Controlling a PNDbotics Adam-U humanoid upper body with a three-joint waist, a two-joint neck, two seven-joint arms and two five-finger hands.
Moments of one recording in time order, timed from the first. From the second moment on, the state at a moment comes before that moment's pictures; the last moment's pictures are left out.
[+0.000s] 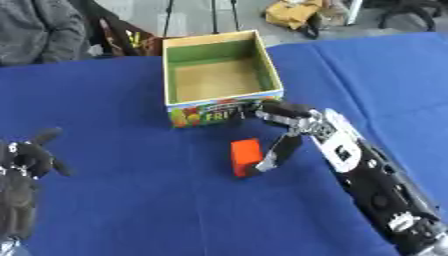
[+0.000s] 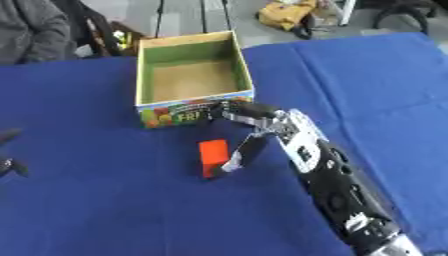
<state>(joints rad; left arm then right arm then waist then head) -0.19 0.14 -0.08 -1.79 0.23 -0.16 -0.04 -0.69 -0.33 0.17 -1.16 0.65 -0.63 0.53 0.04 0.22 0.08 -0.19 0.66</state>
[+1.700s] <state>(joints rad) -0.20 0.14 -0.08 -1.79 0.23 -0.17 -0.04 -0.69 -0.33 0.16 -1.14 0.76 -0.71 0.44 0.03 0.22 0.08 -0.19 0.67</state>
